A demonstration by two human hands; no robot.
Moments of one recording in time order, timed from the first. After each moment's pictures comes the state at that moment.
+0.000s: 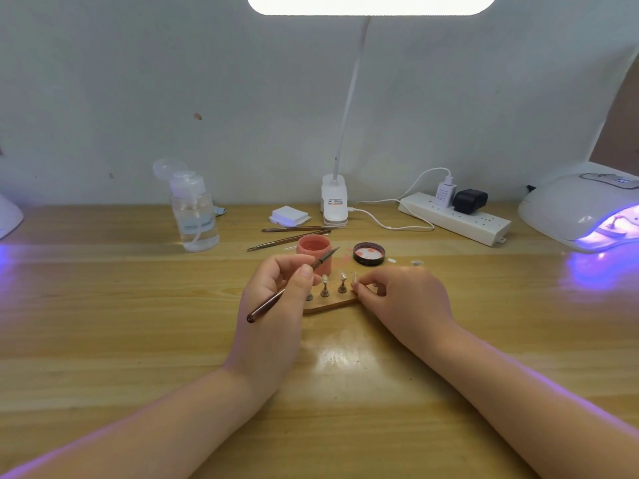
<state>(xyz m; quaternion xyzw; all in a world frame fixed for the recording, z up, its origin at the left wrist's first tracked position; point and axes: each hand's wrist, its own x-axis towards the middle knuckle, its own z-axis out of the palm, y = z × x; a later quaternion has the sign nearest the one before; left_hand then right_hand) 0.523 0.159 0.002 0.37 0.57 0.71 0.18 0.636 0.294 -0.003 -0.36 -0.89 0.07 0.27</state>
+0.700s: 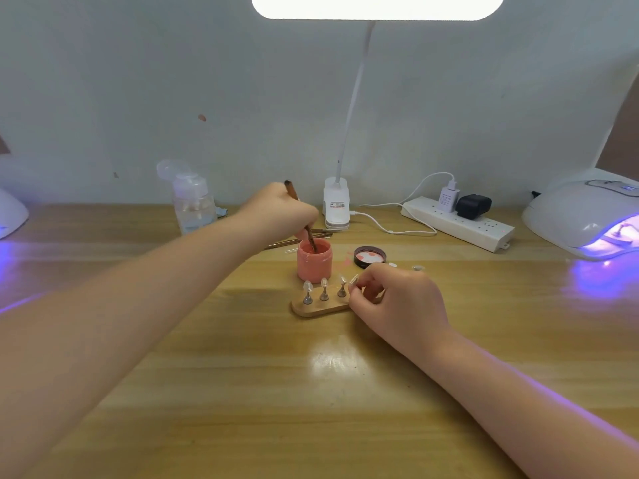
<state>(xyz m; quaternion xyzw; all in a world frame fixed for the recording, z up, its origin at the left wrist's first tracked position) 0.451 0.237 0.089 0.40 0.82 0.37 0.16 0.631 0.288 -0.007 -0.33 -0.87 0.09 0.36</state>
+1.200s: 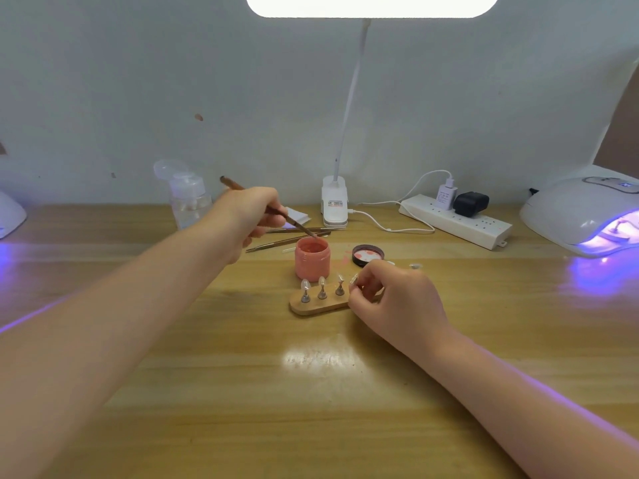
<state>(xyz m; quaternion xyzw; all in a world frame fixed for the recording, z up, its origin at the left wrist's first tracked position) 0.435 0.216 0.085 0.26 0.76 0.54 0.25 0.637 0.284 -0.001 -0.31 -0.87 0.13 0.35</state>
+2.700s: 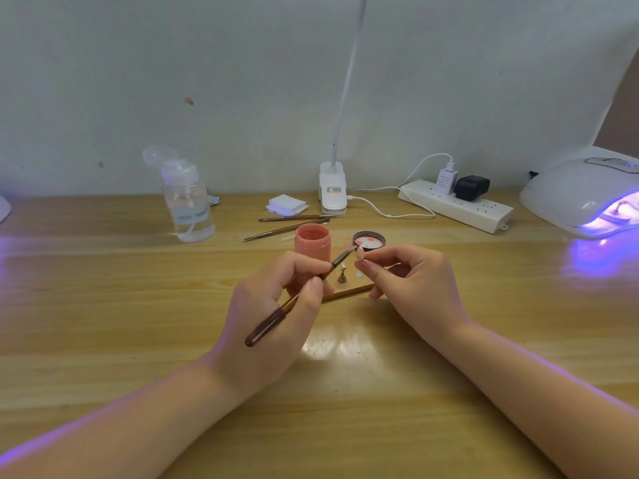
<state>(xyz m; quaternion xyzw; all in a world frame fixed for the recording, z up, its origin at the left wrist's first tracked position) 0.511 0.145 0.001 0.57 0.58 0.58 0.04 0.644 0.285 0.002 -0.28 -0.77 0.39 0.43</state>
